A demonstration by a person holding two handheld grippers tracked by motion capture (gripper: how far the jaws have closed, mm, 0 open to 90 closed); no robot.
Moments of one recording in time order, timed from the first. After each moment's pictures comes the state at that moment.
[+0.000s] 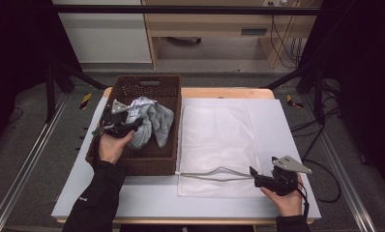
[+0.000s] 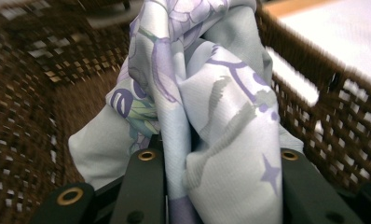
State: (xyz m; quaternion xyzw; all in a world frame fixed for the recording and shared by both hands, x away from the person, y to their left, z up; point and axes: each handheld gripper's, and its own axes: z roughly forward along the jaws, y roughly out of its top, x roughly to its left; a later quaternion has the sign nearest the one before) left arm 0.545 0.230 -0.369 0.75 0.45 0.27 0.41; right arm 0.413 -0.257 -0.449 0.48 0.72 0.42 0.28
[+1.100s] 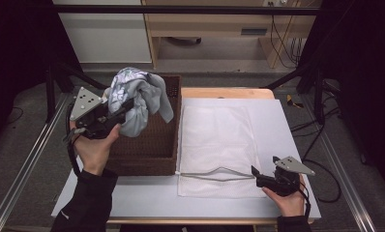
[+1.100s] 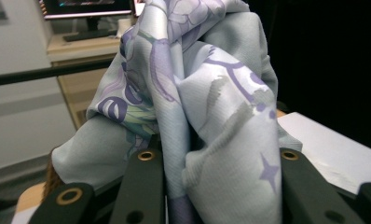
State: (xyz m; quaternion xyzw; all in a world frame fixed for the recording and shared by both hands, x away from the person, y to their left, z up) left arm 0.454 0.217 -0.258 0.67 0.37 0.34 0.54; right arm 0.409 -0.260 -0.445 0.48 0.71 0.43 0.29
